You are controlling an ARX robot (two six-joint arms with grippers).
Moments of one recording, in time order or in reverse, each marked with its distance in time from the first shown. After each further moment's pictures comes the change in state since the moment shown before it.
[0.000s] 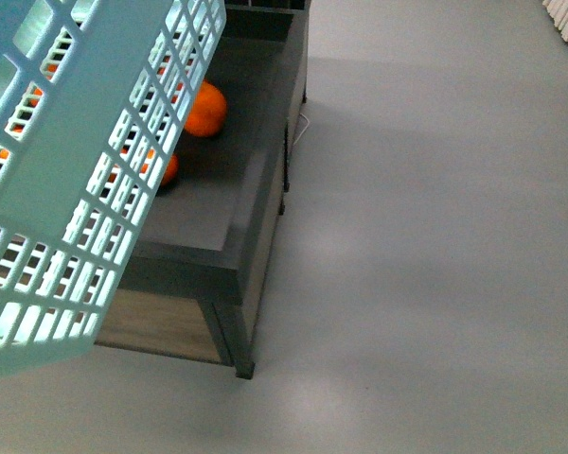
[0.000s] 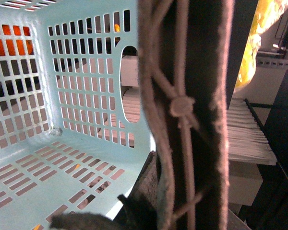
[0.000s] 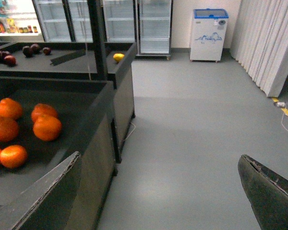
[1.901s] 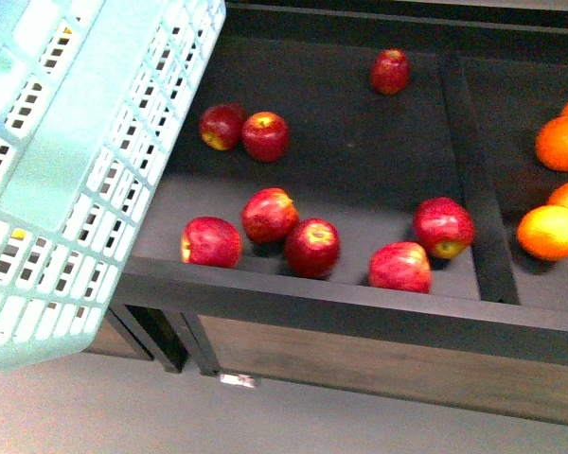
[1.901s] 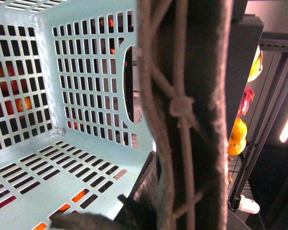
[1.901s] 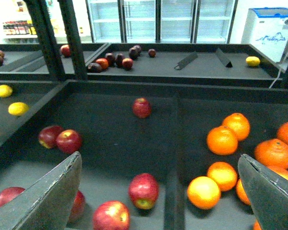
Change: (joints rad) left arm 0.001 0.000 0.002 0.000 0.000 0.001; right arm 0.000 -0.001 0.000 0.000 0.001 0.000
